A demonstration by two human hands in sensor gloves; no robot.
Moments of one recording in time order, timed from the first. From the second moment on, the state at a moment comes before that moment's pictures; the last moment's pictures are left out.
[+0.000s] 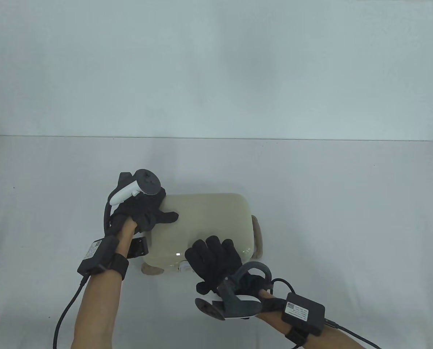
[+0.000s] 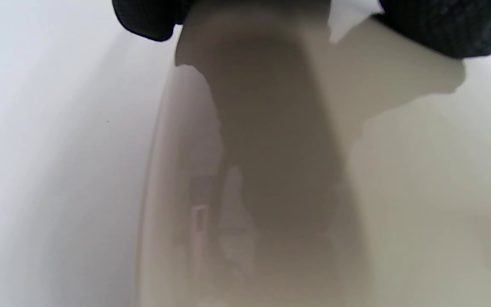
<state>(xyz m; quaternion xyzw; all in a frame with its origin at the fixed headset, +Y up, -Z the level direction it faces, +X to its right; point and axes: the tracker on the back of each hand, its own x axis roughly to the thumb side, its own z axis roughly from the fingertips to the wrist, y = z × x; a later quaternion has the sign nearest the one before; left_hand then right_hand) -0.209 -0.682 -0.443 -0.33 -0.04 0.18 0.93 0.010 -0.712 -0.259 -0.38 0.15 -0.89 0.22</state>
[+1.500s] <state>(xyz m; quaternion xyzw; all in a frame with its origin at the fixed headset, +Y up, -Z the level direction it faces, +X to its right) -0.211 -0.638 -0.347 -0.07 -0.12 0.17 0.98 0.049 -0.650 -0.293 -0.29 0.12 -0.95 0.05</state>
